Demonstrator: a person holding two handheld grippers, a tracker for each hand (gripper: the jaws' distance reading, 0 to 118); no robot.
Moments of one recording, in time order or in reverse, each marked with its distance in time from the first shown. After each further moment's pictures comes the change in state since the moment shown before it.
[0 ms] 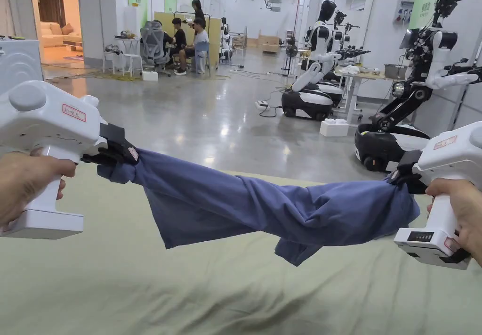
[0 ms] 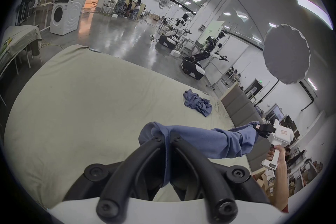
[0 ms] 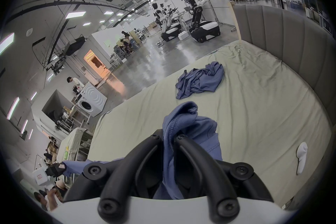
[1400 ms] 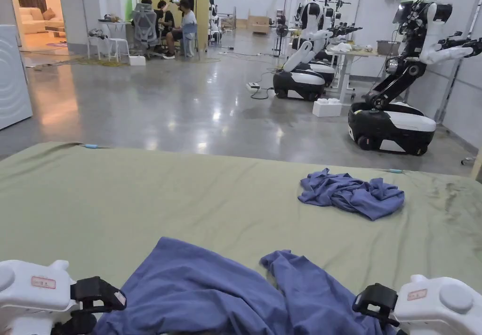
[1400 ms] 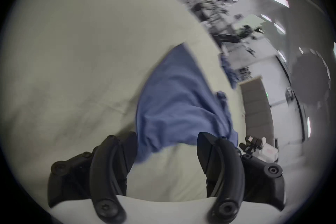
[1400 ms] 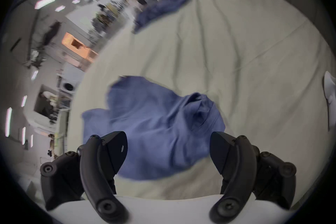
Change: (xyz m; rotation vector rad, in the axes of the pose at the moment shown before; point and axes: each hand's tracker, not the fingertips) left arm -0.106 -0.218 -0.086 -0.275 0.026 0.315; right arm 0.151 -0.192 -0.093 -0.272 -0.090 -0.088
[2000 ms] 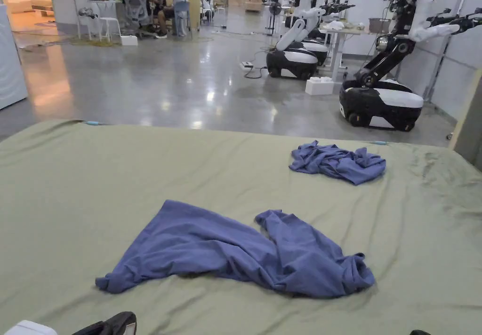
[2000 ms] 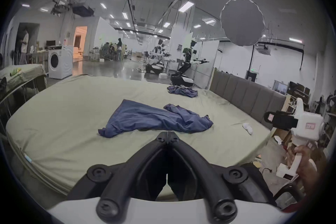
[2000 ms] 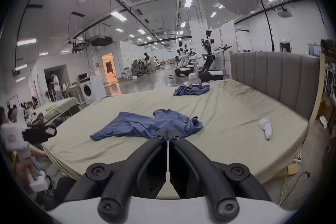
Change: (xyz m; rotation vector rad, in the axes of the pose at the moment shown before) left arm 0.073 -0.285 0.148 0.603 -0.013 -0.647; right arm -0.017 -0.290 0.261 0.671 0.067 0.454
